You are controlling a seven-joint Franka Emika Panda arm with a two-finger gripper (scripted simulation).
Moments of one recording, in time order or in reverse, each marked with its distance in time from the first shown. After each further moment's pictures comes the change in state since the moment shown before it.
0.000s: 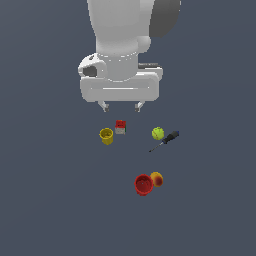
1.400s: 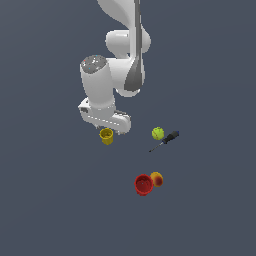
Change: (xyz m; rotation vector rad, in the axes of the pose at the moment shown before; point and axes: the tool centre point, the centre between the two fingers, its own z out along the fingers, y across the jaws) arm -0.063 0.074 0.171 -0.018 -0.035 0.341
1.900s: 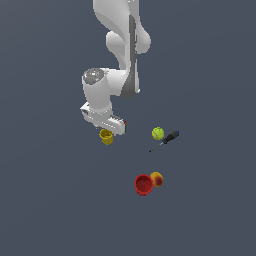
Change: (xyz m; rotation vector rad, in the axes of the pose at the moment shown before) arm -0.030 0.034 0.052 -0.017 -0.009 0.125
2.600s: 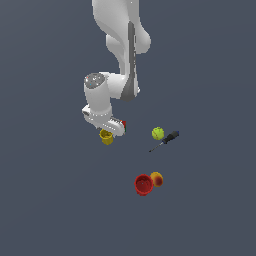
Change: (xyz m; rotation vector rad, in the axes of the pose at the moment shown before) arm -0.006 0.007 0.020 -0.004 0.000 0.023
